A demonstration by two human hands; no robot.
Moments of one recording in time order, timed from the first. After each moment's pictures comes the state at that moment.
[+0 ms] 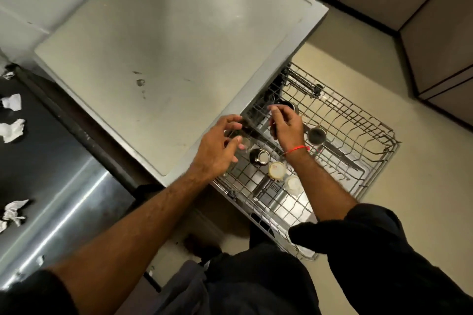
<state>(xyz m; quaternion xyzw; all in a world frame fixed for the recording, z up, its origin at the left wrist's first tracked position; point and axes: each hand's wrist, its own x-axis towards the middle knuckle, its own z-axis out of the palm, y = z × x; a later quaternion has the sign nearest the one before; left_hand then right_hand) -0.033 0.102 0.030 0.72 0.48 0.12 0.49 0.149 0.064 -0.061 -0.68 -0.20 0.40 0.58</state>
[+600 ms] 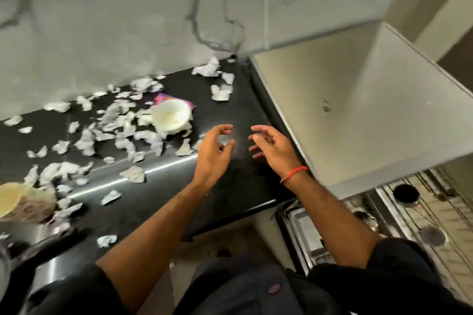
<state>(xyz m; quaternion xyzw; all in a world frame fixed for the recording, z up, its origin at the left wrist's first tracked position) -0.422 0.122 0.067 0.57 0.64 0.41 0.30 -0.253 0.139 0.077 -0.50 -0.49 0.57 0.43</state>
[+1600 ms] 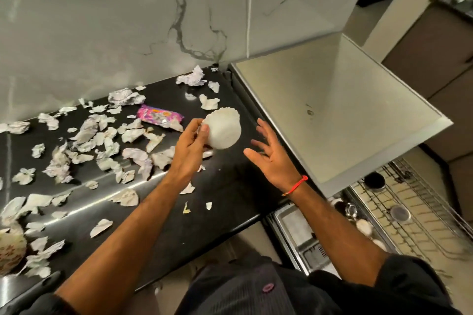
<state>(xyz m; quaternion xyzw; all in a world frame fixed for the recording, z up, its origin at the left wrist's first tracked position) -0.486 0.143 0.109 0.50 0.51 0.46 0.52 -0.280 0.113 0.102 -0.53 -0.53 0.51 0.42</state>
